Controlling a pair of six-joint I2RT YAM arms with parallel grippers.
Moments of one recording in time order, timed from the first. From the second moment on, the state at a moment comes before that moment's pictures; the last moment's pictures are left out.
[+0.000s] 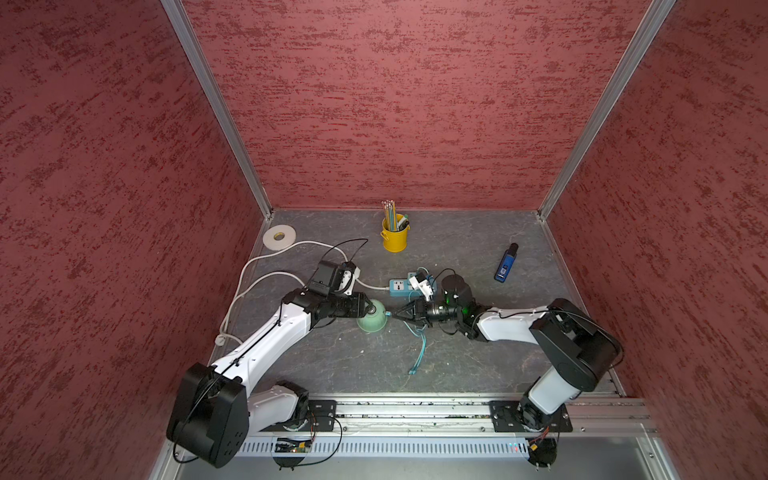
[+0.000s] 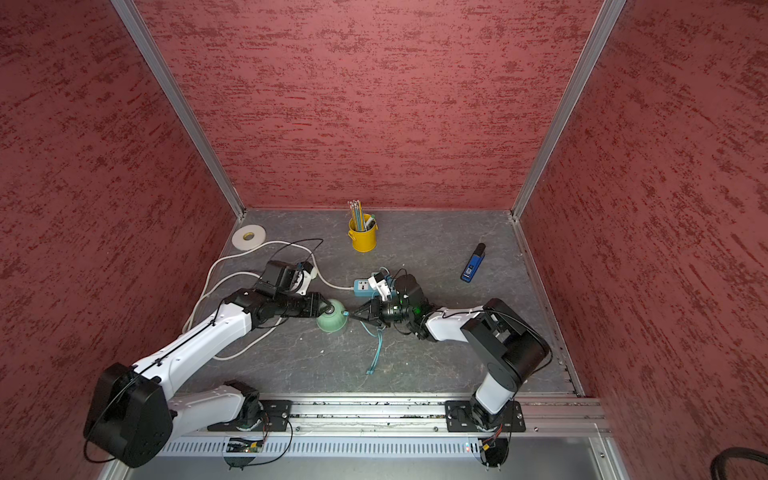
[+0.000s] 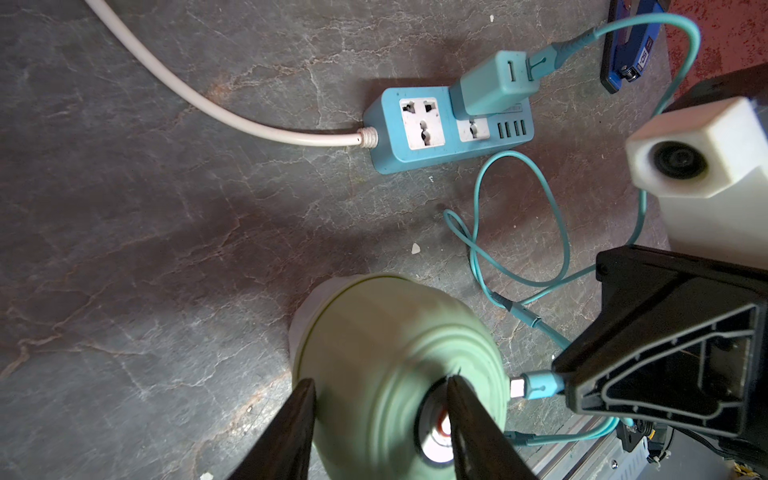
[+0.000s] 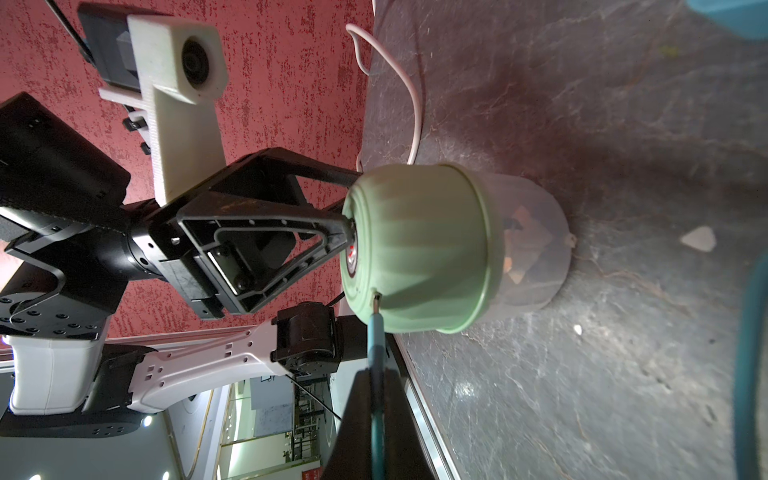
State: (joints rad) left arm -0.38 1.20 0.77 -0.55 0.34 -0.34; right arm 0.68 1.66 0.64 0.64 -0.81 1.13
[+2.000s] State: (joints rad) left arm -0.45 1.17 0.73 -0.46 0.22 -0.41; right arm 0.68 1.74 0.67 0.75 -0.85 1.19
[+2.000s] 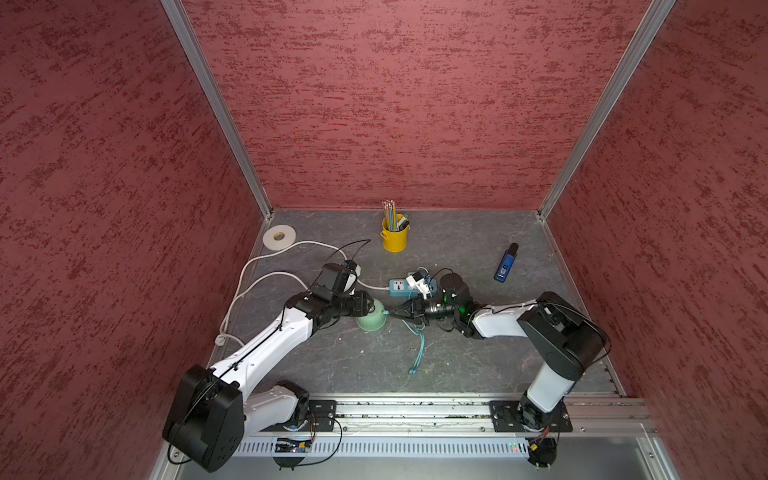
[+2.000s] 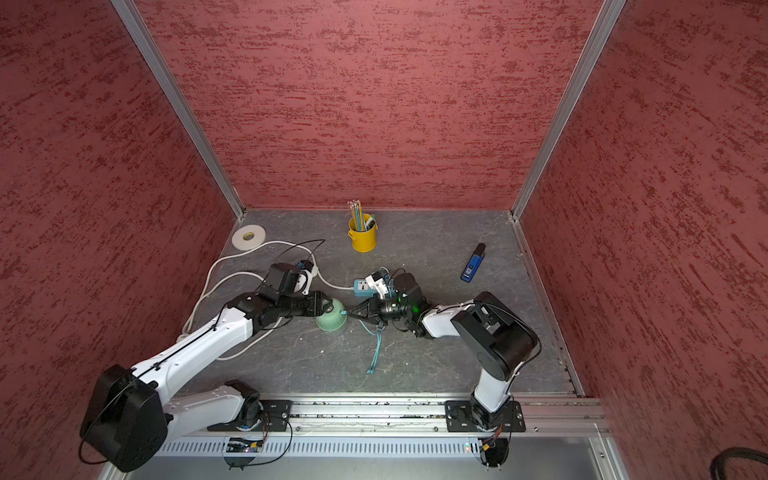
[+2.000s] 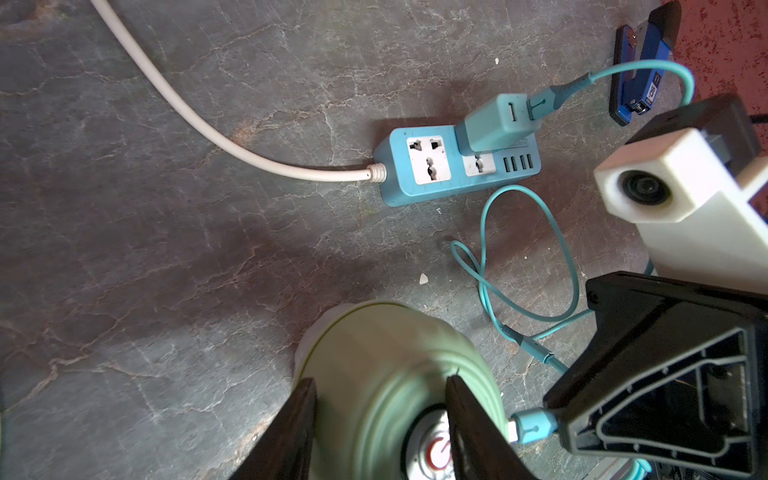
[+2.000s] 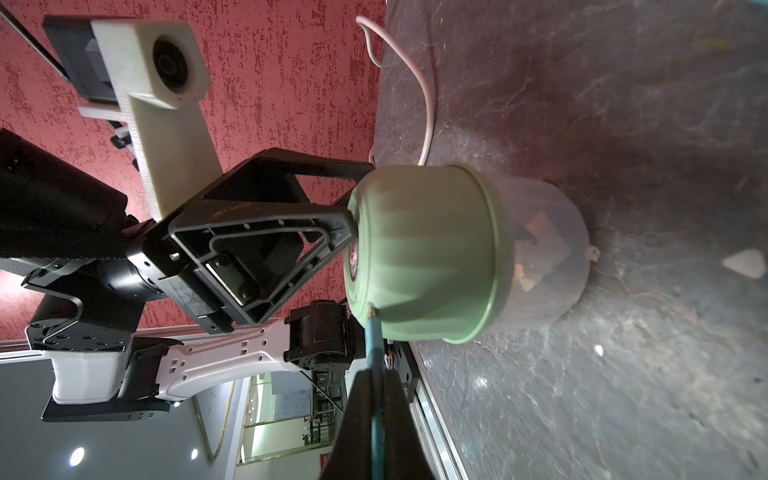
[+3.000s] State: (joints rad) left arm -0.56 1.10 0.65 -0.38 0.01 -0.60; right arm 0.68 1.75 0.71 0.69 -0.81 1.22
